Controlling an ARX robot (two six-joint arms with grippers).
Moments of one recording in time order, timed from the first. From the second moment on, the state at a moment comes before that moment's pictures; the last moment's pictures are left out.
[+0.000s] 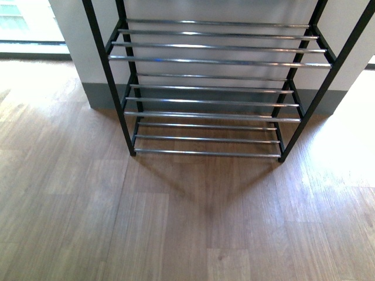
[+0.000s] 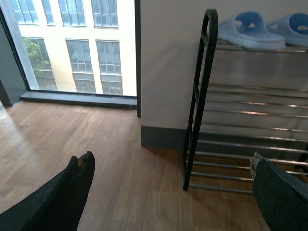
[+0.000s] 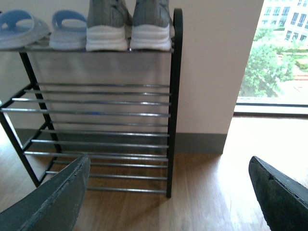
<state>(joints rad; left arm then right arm) 0.00 0.02 0.01 0.00 0.00 -0.01 0.00 0.00 0.02 0.00 0.00 -0.01</state>
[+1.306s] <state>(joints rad) 0.00 0.02 0.01 0.00 0.00 0.00 0.00 0.00 0.02 0.00 0.00 -0.01</state>
